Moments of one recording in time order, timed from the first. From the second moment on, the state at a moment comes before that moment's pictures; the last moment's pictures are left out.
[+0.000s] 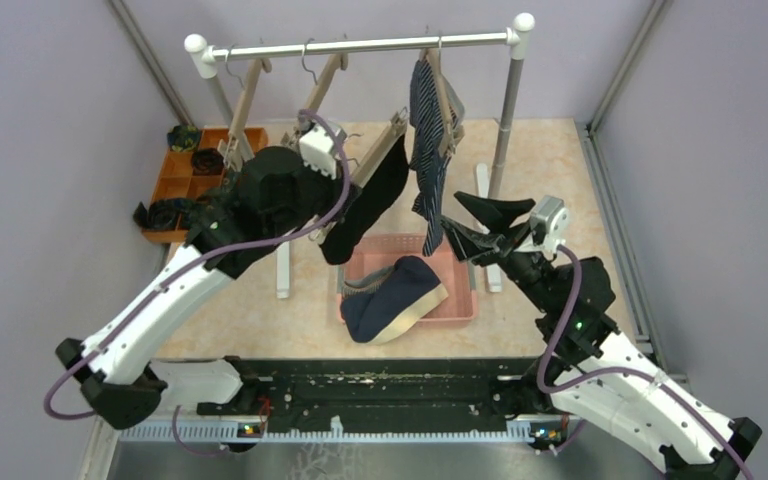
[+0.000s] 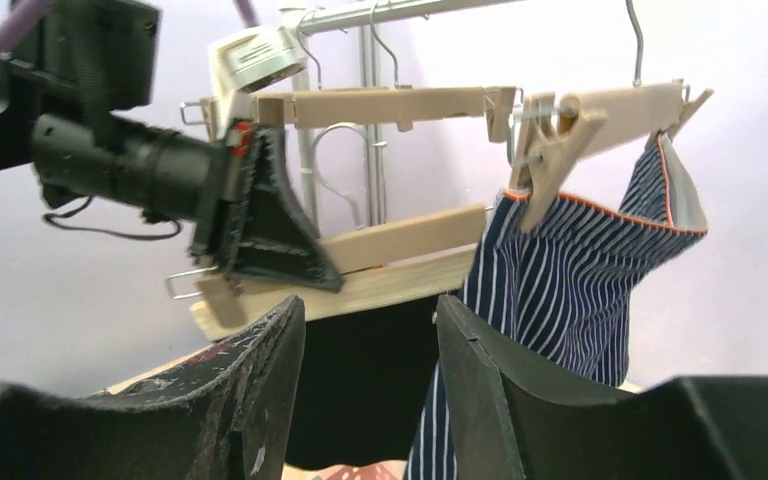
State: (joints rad) left arm -0.78 1.26 1.45 -0.48 -0.14 -0.15; right arm 0.76 0.59 0.64 0.45 -0.08 0.06
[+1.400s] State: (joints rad) left arm -0.79 0.84 1.31 -0.79 0.45 -0.02; right arm 0.38 1.05 1.11 0.25 -1.15 0.13
